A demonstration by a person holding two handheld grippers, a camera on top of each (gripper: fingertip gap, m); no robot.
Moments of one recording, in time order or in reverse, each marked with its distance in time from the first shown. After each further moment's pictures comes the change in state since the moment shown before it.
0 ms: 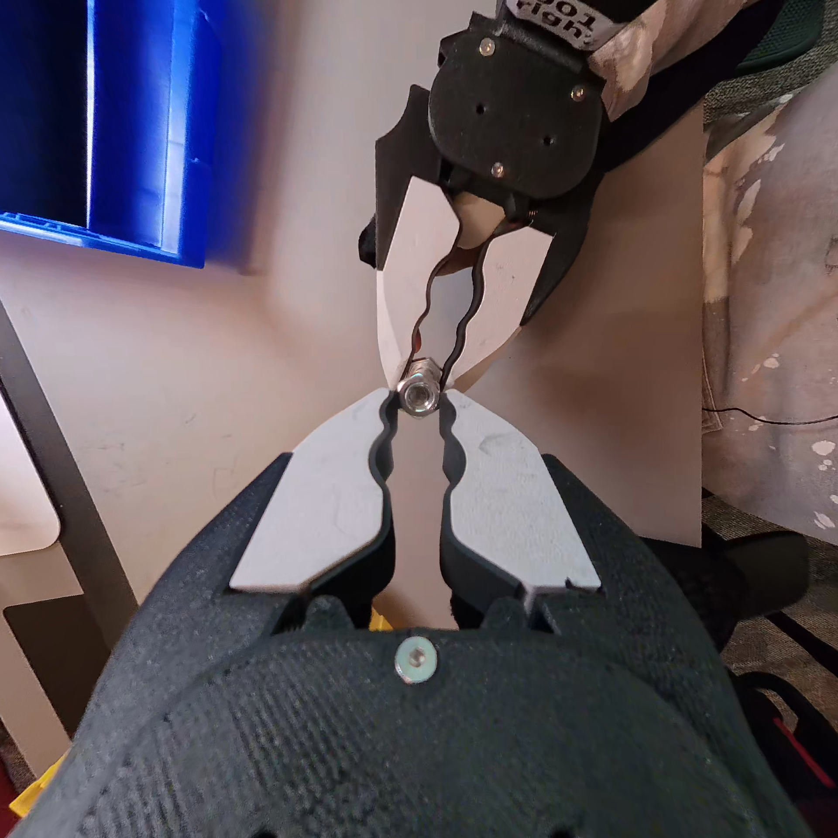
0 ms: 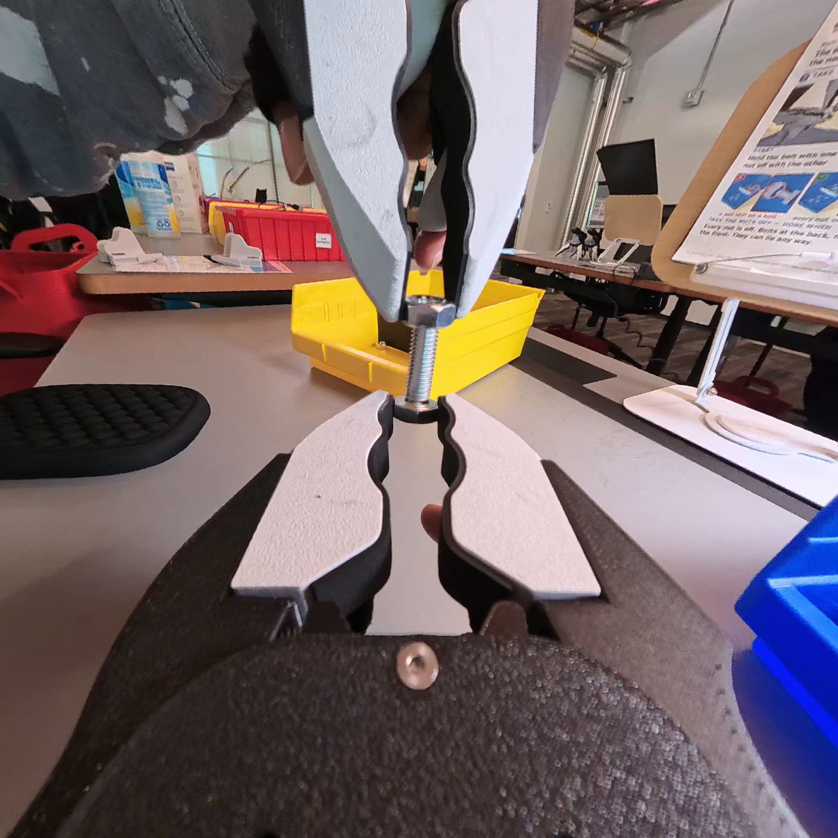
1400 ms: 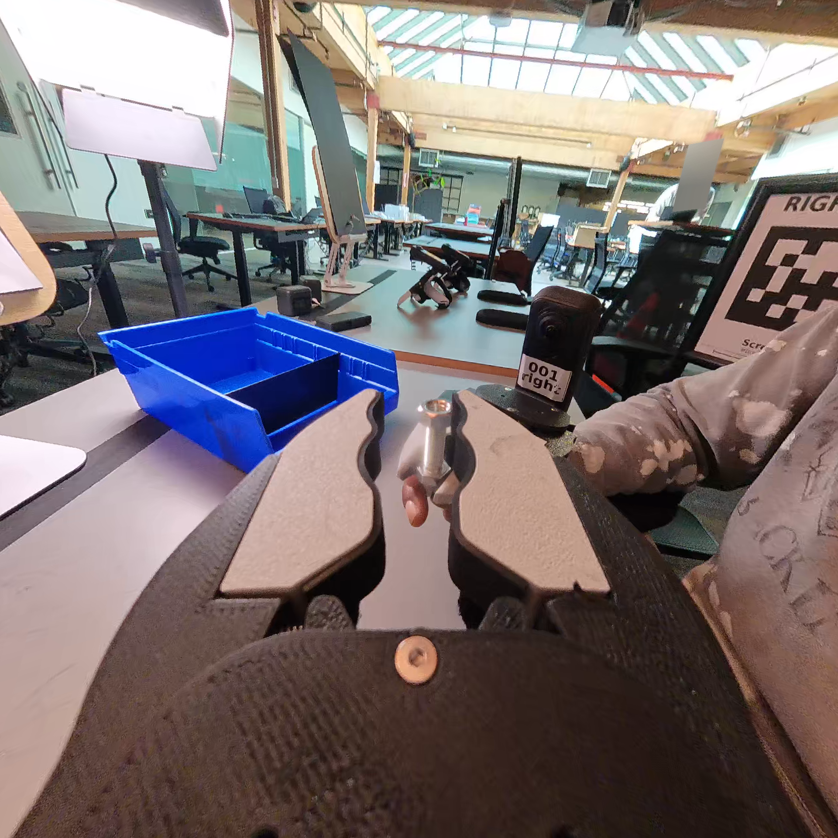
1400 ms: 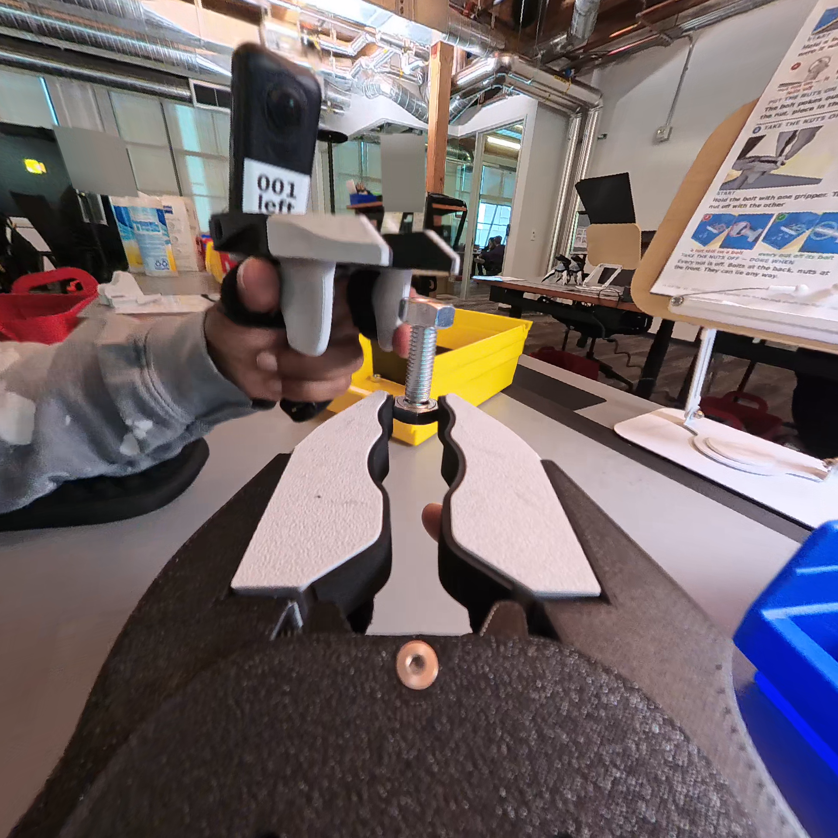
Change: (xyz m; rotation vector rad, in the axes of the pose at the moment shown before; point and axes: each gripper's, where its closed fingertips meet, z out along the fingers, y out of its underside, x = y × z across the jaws) left arm -0.004 -0.001 -0.049 1.283 -0.220 -0.282; right arm 0.003 -0.022 0.003 0.065 0.028 0.020
